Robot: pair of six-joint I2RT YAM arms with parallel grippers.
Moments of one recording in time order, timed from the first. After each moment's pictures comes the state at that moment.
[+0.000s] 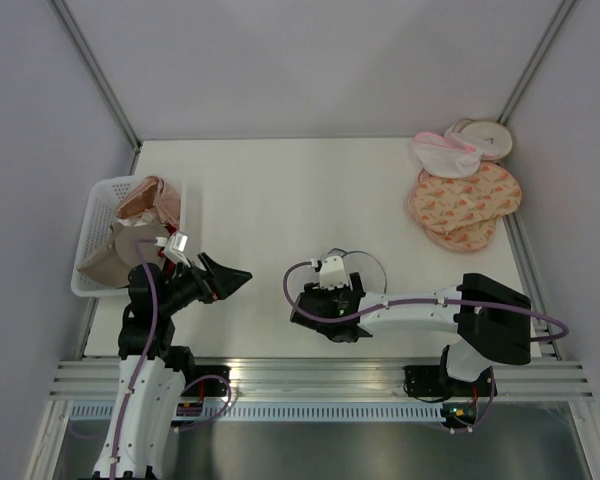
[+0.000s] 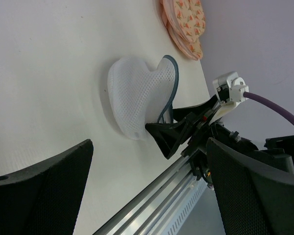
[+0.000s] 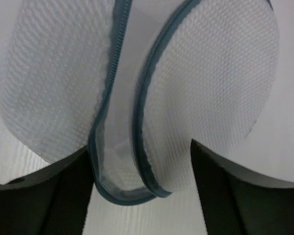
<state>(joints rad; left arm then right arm) 0.02 0.40 0.35 -0.27 0.77 -0.69 1.28 1.60 0.91 -0.60 0.84 0.94</state>
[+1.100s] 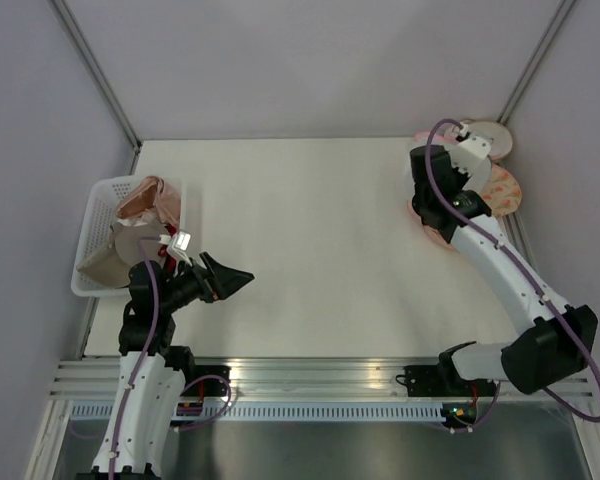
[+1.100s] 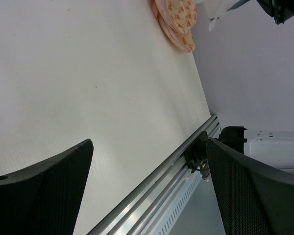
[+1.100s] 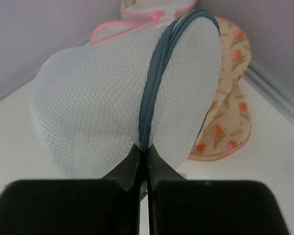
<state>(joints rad) 0.02 0.43 0.35 -0.25 0.82 -0.69 0.44 1.29 1.20 -0.51 0.87 0.64</state>
